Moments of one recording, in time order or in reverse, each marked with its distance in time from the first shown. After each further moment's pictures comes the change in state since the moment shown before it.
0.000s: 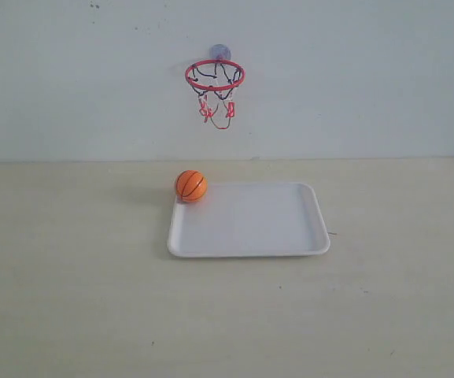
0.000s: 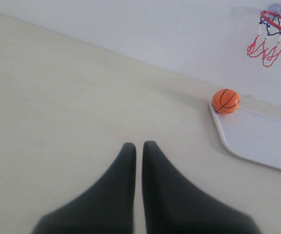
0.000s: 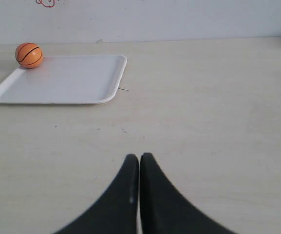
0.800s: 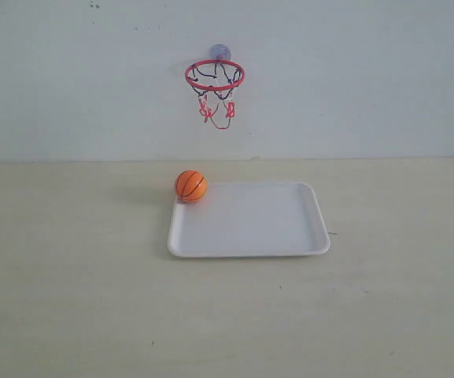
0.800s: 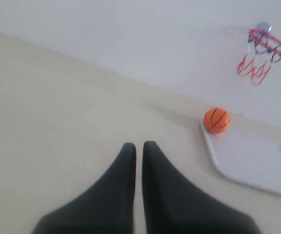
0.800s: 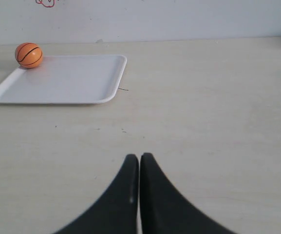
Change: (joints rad) left arm 0.000 0.000 0.000 0.000 -0.080 0.000; right arm 0.000 0.000 0.000 0.000 0.000 0.000
